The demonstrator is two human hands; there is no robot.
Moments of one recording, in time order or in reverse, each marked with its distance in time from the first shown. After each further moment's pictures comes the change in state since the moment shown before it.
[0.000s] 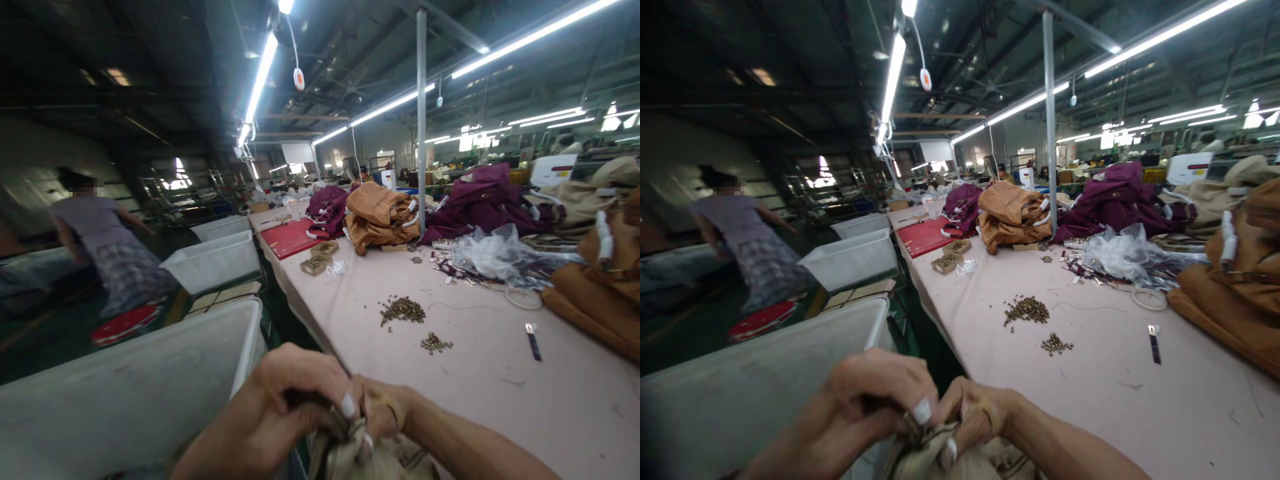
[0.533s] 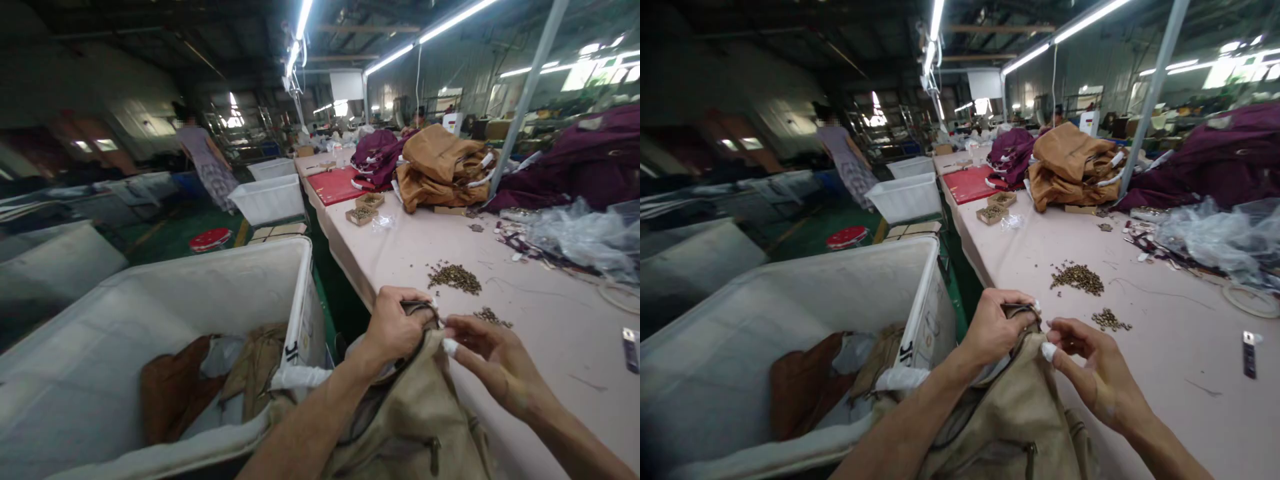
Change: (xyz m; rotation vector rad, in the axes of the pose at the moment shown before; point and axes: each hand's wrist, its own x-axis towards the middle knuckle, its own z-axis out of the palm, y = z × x) left_hand 0.042 -0.133 0.058 -0.192 0.514 -0.237; right_hand -0.071 -0.010 -0.002 -0.500 0.855 0.170
